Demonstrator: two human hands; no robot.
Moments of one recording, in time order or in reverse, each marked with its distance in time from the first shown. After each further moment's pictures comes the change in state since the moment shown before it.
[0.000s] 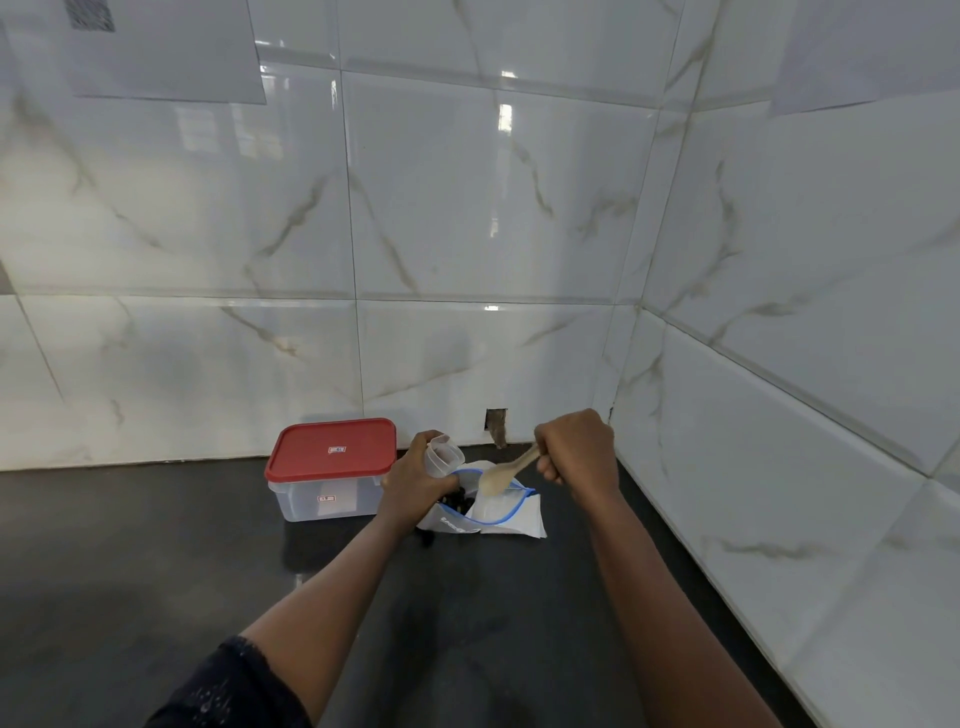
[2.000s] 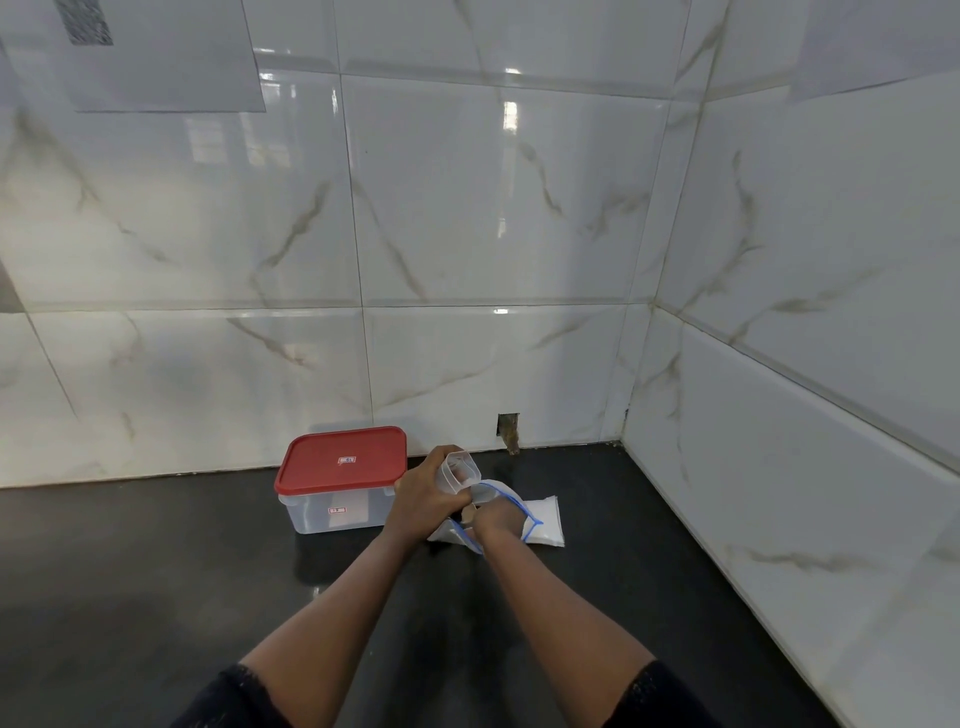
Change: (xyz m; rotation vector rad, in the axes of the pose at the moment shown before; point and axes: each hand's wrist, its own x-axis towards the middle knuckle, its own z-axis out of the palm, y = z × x) left_hand 0.008 -0.012 0.001 0.112 -0.027 0.197; right_hand 0.006 0.042 0.130 0.531 -0.027 0.561
